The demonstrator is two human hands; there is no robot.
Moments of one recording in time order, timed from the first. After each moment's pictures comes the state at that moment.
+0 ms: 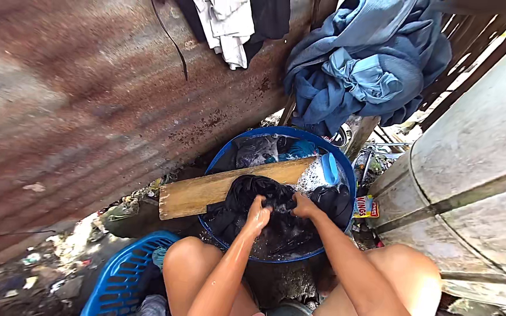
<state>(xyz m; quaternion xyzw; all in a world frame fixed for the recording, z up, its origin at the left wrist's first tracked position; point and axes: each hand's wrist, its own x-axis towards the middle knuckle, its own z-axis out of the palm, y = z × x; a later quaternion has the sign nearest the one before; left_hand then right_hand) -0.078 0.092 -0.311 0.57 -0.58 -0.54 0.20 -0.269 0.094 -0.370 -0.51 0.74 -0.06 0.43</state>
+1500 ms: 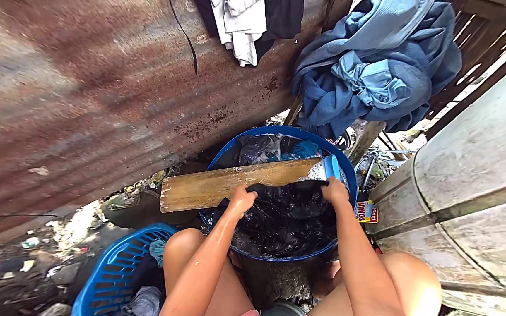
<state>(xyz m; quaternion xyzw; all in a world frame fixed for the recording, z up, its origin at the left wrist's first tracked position) -0.050 0.054 -0.294 0.64 -0.57 -0.49 0.17 -0.323 0.103 -0.305 -0.40 0.86 -0.11 0.29</state>
